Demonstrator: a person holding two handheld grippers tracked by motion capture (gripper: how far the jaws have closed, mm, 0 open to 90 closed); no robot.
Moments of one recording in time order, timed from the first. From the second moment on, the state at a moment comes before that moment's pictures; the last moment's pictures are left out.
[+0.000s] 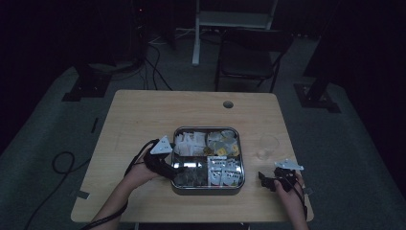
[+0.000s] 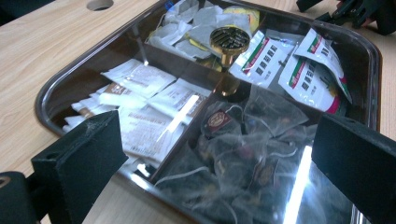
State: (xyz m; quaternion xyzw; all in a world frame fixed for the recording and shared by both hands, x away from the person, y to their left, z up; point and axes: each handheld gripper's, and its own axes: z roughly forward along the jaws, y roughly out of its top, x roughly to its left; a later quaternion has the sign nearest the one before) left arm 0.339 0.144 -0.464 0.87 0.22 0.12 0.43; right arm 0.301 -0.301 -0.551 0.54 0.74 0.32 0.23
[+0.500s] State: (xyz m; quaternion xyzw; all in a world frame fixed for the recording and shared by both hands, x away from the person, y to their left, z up) left arm 0.351 0.110 -0.464 0.87 0.20 0.11 0.44; right arm 0.301 -0.301 -0.551 0.54 0.74 0.32 0.23
